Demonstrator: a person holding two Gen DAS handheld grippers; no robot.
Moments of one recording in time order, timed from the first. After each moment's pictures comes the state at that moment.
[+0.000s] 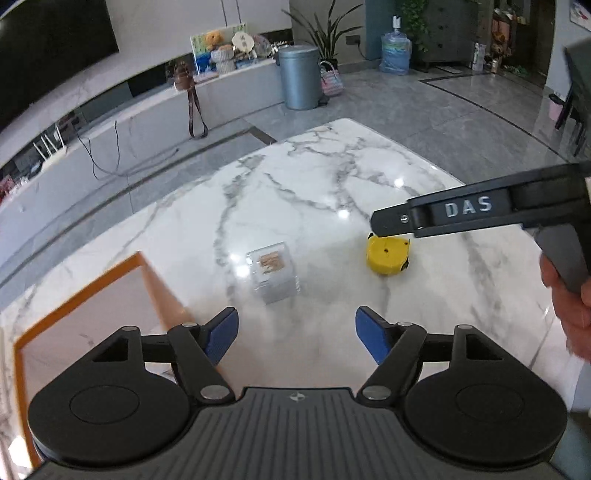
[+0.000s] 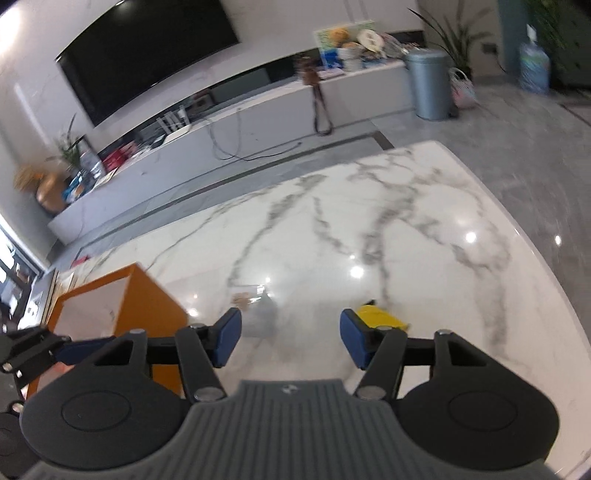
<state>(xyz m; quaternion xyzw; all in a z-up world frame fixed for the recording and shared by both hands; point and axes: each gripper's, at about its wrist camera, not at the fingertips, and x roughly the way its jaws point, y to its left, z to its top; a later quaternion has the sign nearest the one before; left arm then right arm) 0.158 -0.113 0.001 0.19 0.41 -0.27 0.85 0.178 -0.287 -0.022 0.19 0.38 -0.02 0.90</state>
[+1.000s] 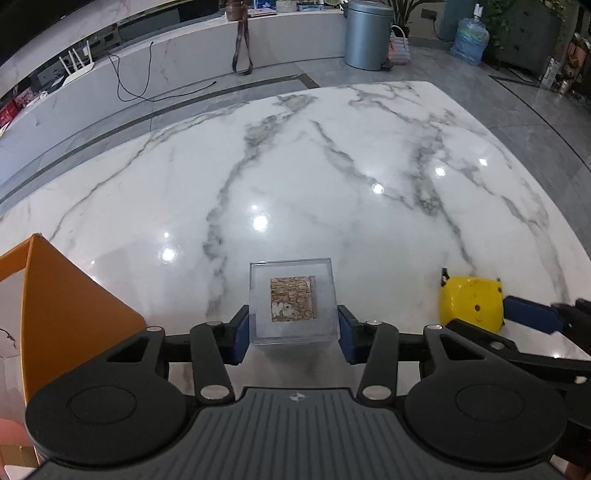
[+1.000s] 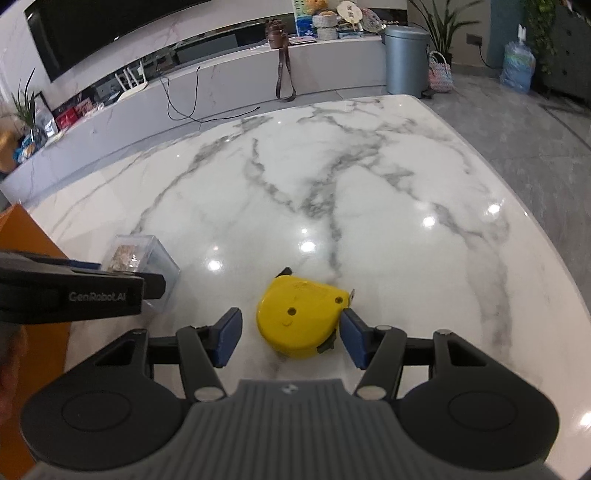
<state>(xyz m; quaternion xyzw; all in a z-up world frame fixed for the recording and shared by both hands) 0.258 -0.144 -0.084 0.12 0.49 -0.19 0.84 0.220 -0.291 -0.119 0.11 0.44 -0.07 0.89</state>
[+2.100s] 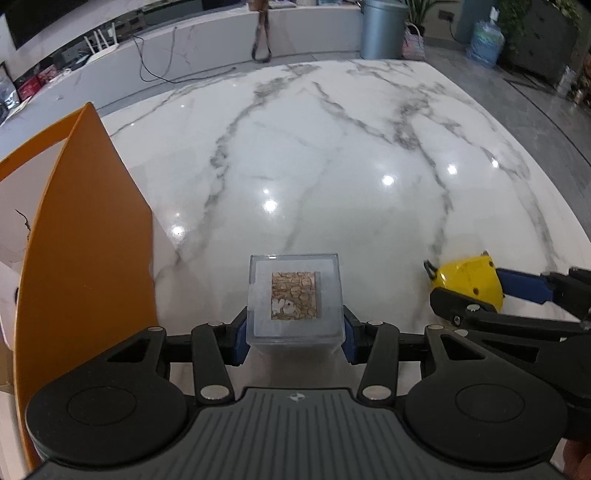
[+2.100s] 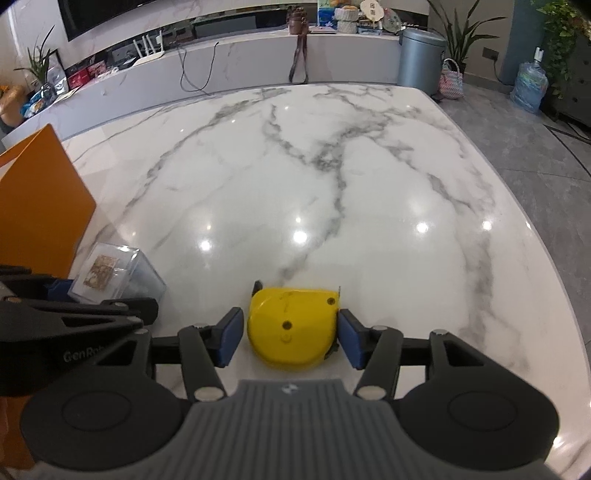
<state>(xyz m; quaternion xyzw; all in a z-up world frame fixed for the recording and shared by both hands) 0.178 -0.130 -0.094 0.10 0.49 -0.15 0.85 0.175 -0.267 -0.122 0.06 0.46 -0.06 0.88</state>
